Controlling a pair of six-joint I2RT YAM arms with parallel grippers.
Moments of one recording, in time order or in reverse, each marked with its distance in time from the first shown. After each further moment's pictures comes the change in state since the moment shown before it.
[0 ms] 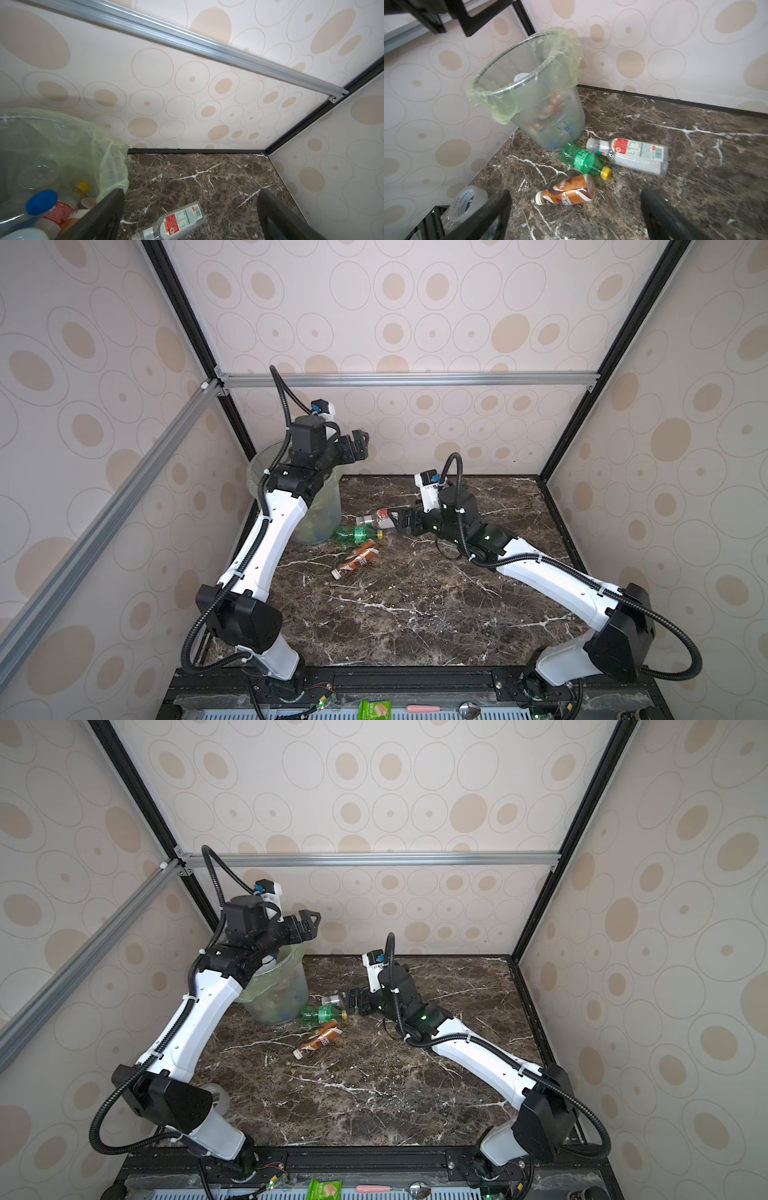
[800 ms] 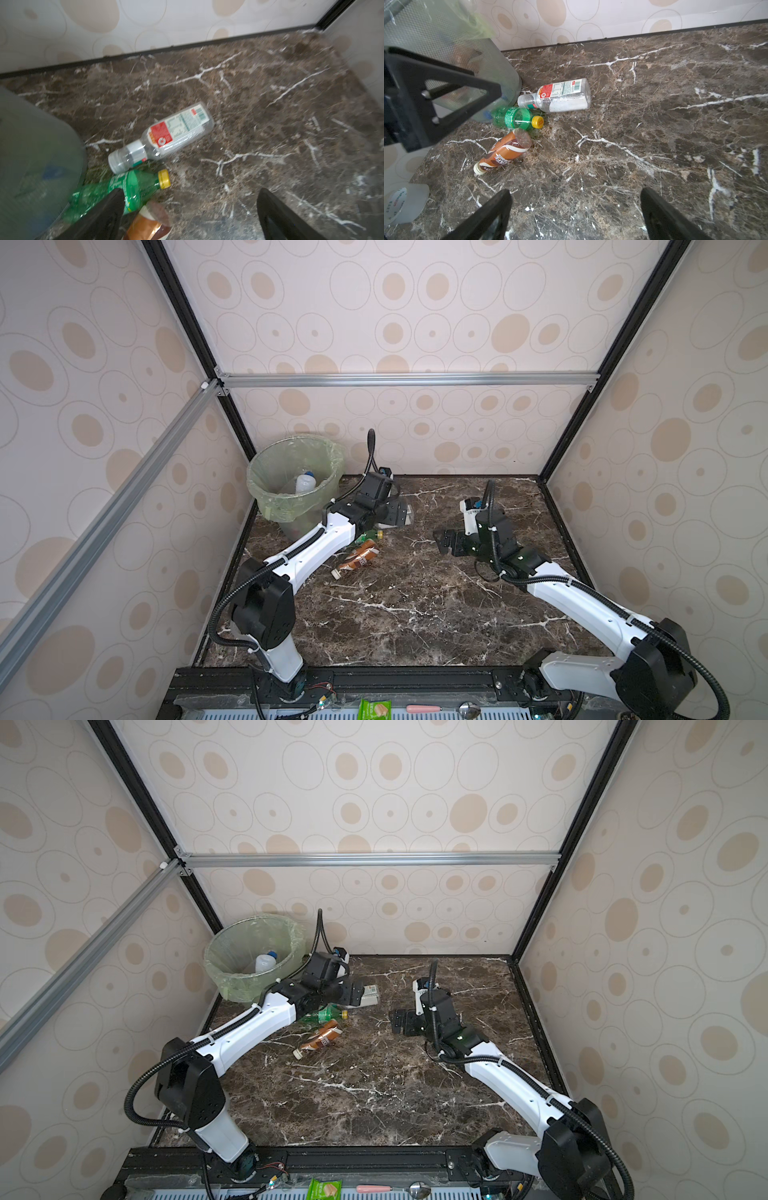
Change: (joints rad) left arm -0.267 0.065 -0.383 -0.040 -0.231 0.100; right arm -0.200 -0.219 -0.354 -0.086 -0.028 0.040
